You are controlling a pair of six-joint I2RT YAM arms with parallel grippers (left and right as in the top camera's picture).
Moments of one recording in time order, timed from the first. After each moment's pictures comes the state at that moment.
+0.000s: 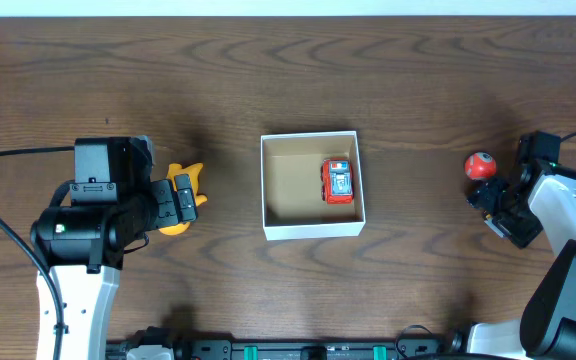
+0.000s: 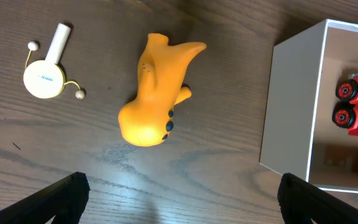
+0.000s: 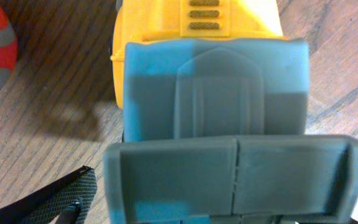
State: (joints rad) left arm 0.00 1.07 1.12 -1.16 0.07 -0.20; right arm -0.32 1.62 0.91 -0.76 0.13 0.56
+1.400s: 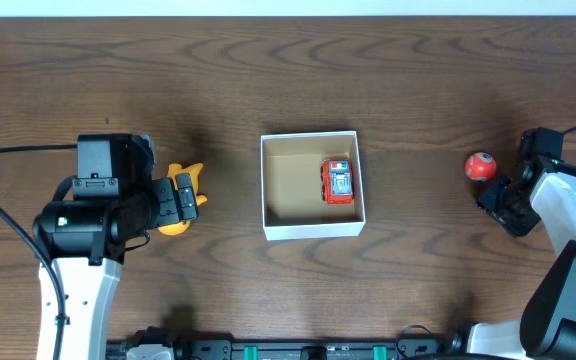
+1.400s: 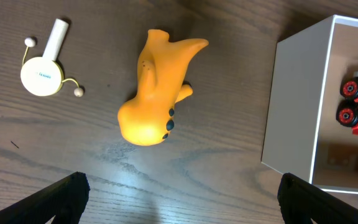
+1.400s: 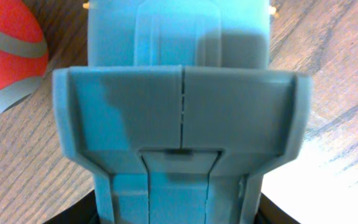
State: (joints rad) left arm 0.00 1.09 1.12 -1.15 0.07 -0.20; right arm -0.32 1.62 0.93 -0.76 0.12 0.52
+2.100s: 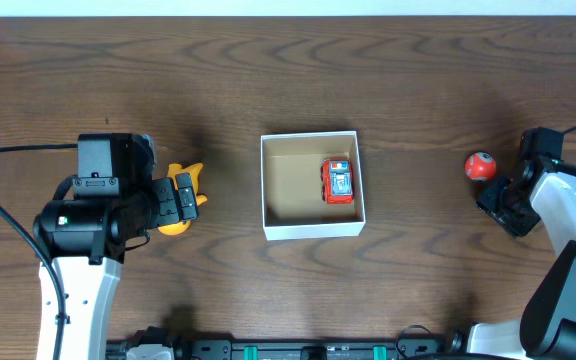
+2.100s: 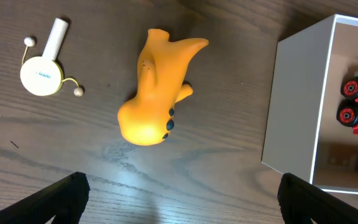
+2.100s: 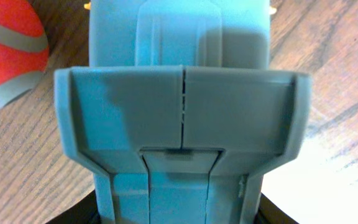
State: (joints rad) left arm 0.00 1.09 1.12 -1.15 0.07 -0.20; right arm -0.32 1.61 0.93 -0.78 0.11 0.52
